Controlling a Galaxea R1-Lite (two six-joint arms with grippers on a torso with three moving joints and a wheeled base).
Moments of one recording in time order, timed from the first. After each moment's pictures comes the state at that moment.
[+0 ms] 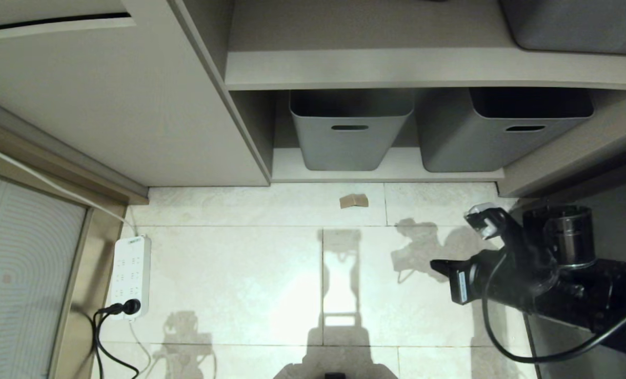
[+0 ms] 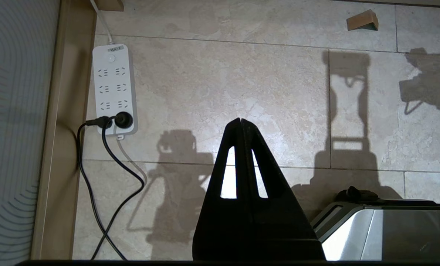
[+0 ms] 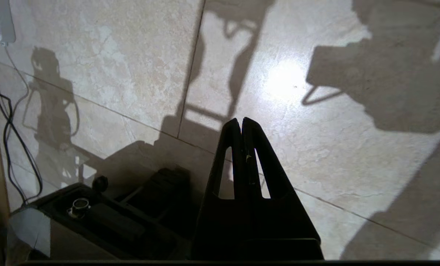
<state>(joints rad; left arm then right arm) 0.00 0.00 0.00 0.00 0.00 -0.05 0.39 1.68 -0.56 -0.65 0.08 0.08</state>
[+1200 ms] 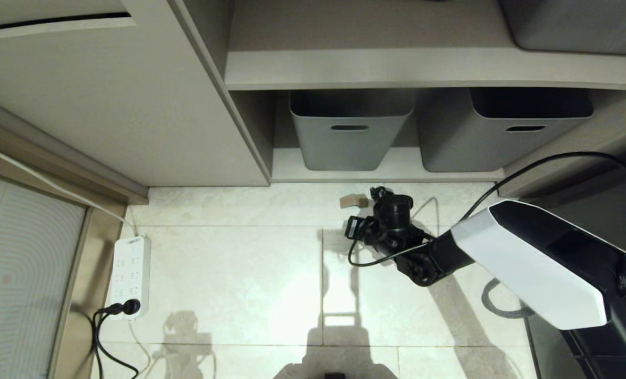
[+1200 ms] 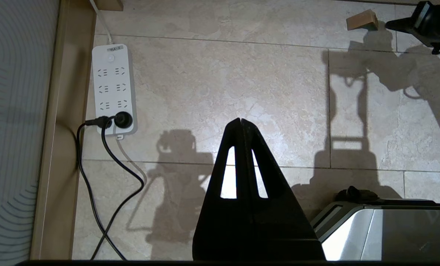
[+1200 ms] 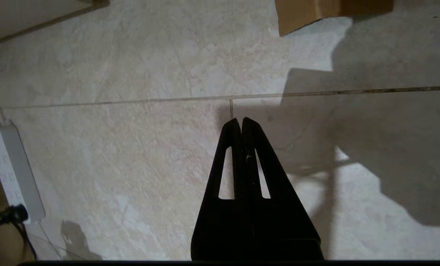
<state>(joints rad) 0.00 0.00 0.00 0.00 0.00 -0.05 0.46 2.50 -1.53 -0.74 -0.07 0.46</state>
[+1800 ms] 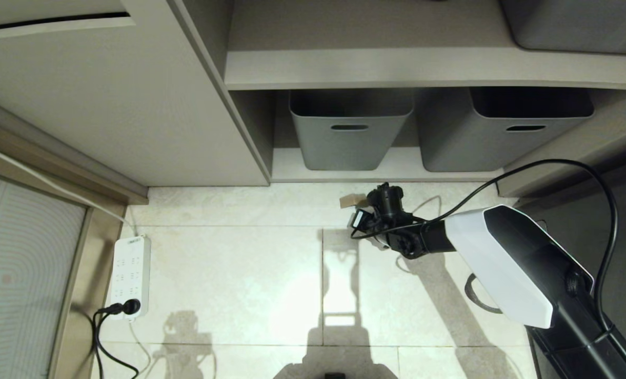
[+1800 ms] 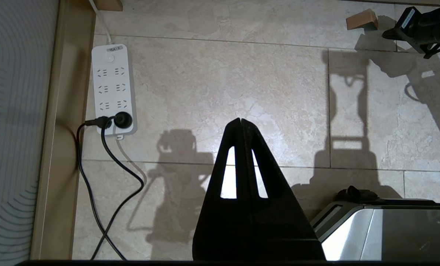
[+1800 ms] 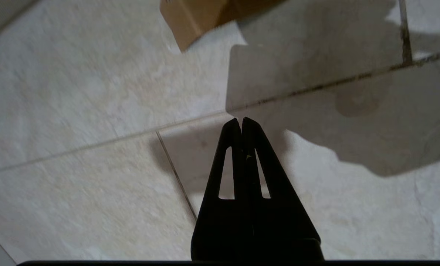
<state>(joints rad) 0.00 0.00 0.00 0.00 0.00 -0.05 0.41 2.66 -1.96 -0.30 -0.17 0.64</state>
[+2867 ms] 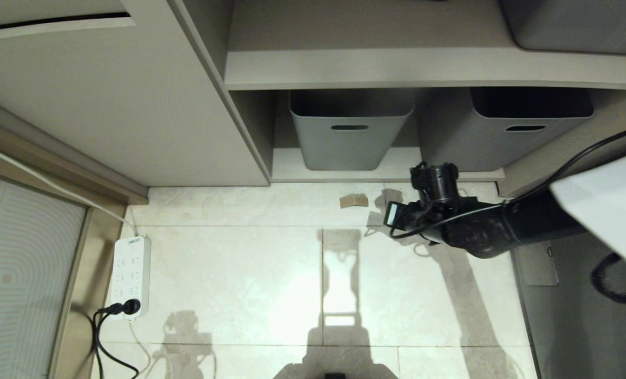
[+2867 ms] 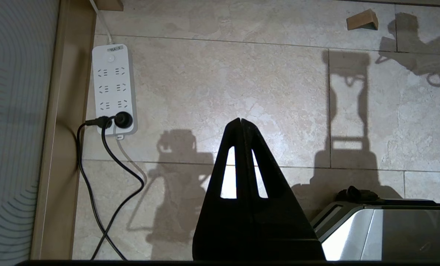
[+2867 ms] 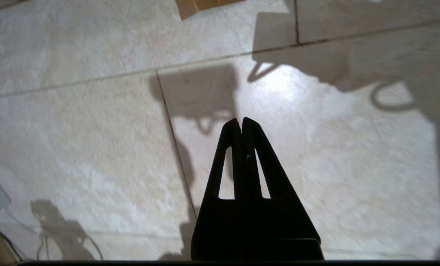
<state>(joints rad) 0.00 0.00 0.00 0.00 0.00 -0.05 0.40 2.11 -1.28 -0.37 -0.17 0.47</state>
